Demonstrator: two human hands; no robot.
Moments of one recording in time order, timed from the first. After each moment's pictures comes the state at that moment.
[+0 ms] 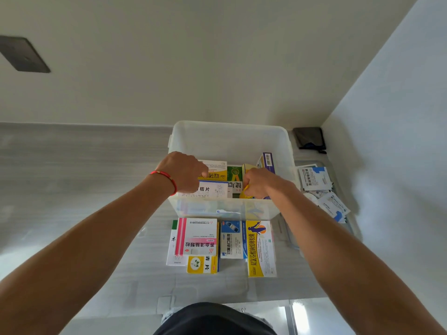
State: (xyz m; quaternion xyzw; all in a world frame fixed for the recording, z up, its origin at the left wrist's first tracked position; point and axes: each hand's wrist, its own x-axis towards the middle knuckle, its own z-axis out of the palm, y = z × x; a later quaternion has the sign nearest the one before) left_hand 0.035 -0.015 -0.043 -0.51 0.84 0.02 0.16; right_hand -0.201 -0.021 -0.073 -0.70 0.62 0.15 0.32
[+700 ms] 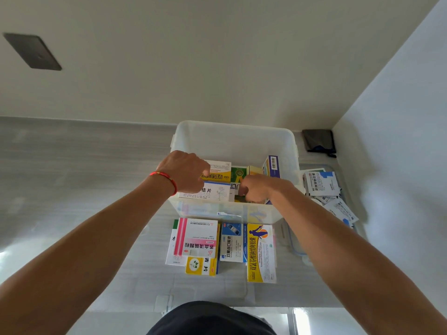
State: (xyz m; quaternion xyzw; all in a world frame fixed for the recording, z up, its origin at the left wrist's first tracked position) left_hand 0.034 -0.018 -0.046 -0.54 0.83 0.04 0.11; right_hand -0.200 -0.034 -0.092 -0.75 0.54 0.21 0.31
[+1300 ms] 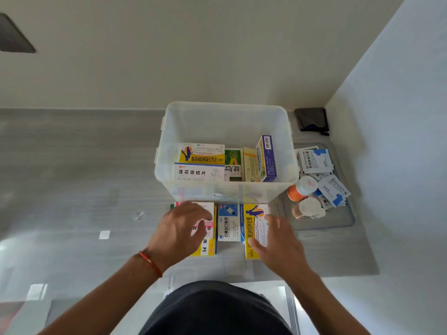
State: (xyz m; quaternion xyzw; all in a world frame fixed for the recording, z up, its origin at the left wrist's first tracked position) left_hand 0.020 0.150 -0.085 -0.51 0.80 0.17 -0.26; right_hand -0.238 0.175 -0.109 -0.65 0.71 0.03 0.26
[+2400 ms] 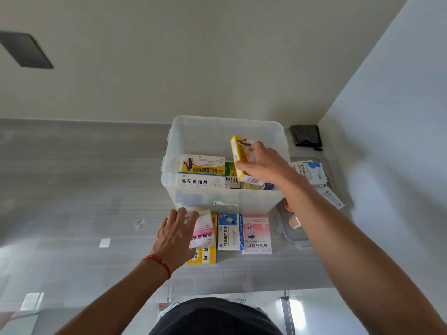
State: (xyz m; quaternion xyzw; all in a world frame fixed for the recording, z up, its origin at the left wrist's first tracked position) left_hand 0.030 0.155 -0.124 -0.62 0.77 0.14 0.02; right_hand -0.209 -0.001 -0.017 -0.67 0.68 -0.03 0.30
